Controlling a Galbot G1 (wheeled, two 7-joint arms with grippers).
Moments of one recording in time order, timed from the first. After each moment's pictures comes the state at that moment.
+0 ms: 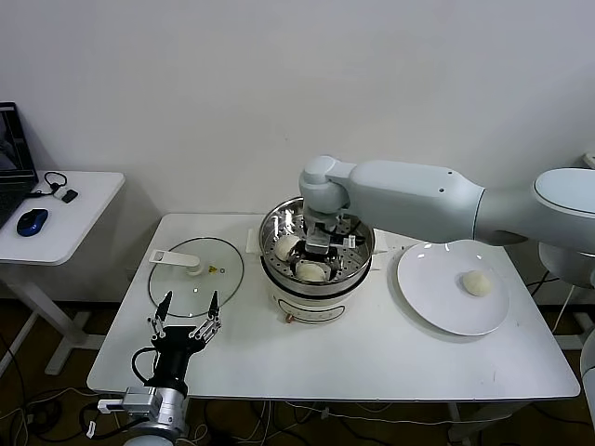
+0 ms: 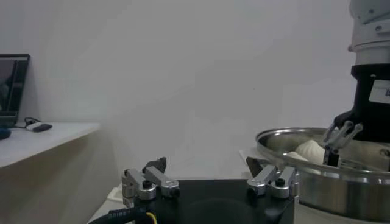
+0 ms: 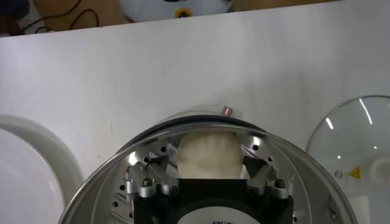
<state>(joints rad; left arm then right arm) 1.67 -1.50 -0.50 -2.18 -0.05 0.06 -0.06 0.53 1.22 -1.34 1.27 -0.05 0.45 -1.20</state>
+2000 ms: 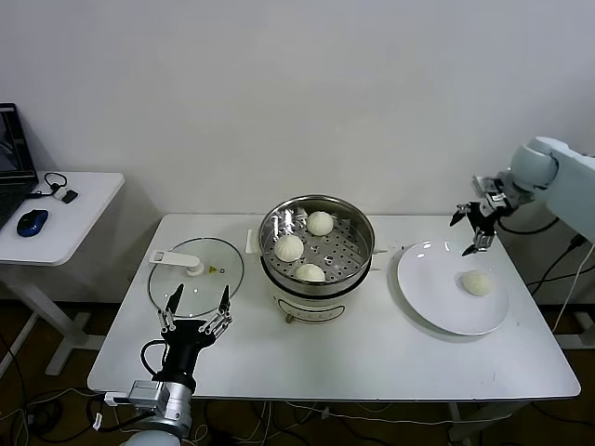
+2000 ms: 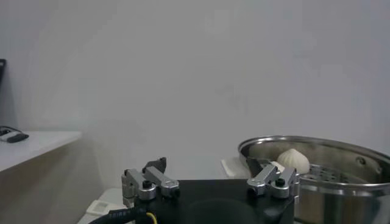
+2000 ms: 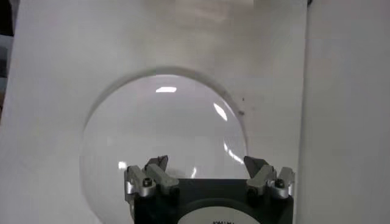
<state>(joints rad) 1.65 -1.48 -0.46 -2.21 -0.05 0.10 -0.05 0.43 0.69 -1.22 0.89 0.20 0.03 -1.15</state>
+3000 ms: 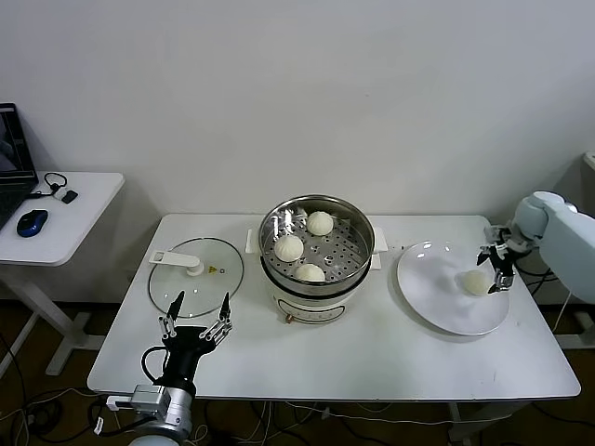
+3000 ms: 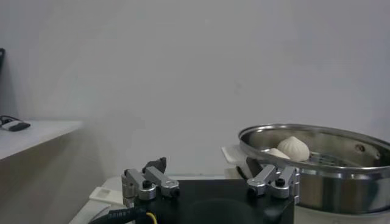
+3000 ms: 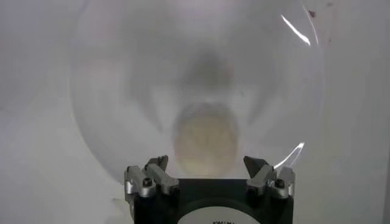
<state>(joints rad) 1.67 -1.48 -0.46 -2.20 -0.05 0.10 -0.05 0.08 0.80 -0.82 0.57 -0.19 0.15 -1.13</state>
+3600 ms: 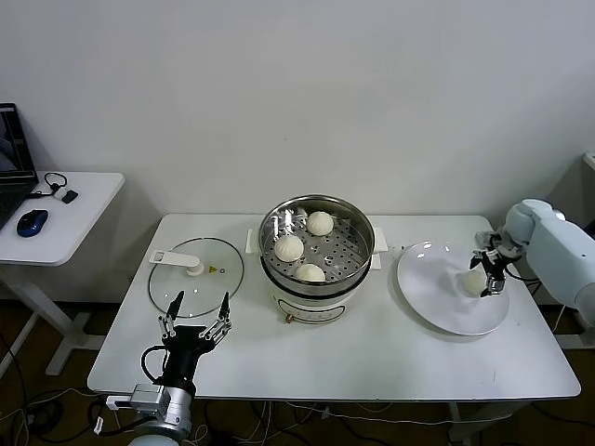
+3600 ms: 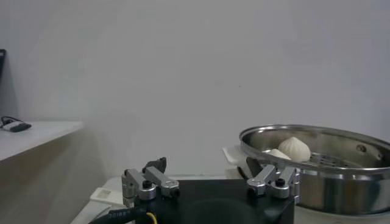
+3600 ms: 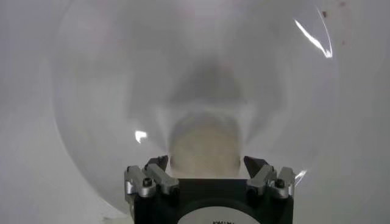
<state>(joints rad) 1.67 -1.48 -0.46 -2.20 -0.05 0.10 -0.05 0.02 0.87 -0.69 0.49 -0.29 0.18 -1.12</state>
